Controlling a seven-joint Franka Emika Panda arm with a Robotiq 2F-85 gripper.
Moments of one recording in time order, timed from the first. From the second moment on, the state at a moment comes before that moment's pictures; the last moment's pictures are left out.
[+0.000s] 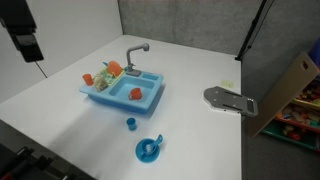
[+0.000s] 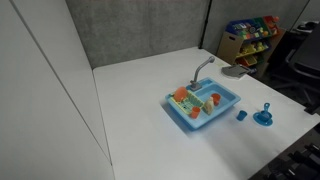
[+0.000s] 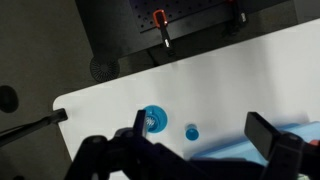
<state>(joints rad) -0.16 -0.55 -0.02 -2.49 -0.12 1.73 0.22</state>
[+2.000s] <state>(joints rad) -0.26 0.06 -0.20 -2.35 -0.12 2.20 0.45</state>
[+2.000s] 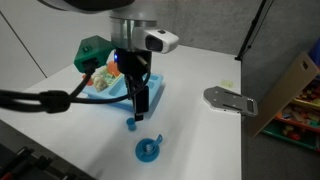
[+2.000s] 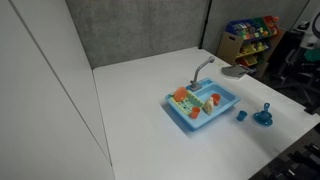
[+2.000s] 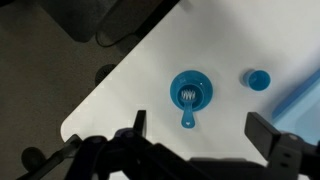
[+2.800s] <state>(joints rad) -0.19 0.14 -0.20 -2.41 -0.12 2.37 0.40</state>
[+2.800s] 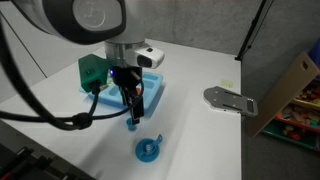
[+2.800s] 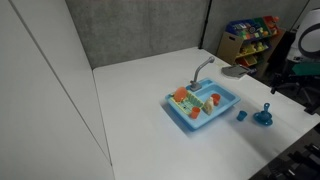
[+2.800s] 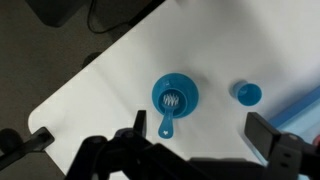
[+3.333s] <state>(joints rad) -0.12 0.24 -0.19 -2.44 -0.12 2.54 0.33</state>
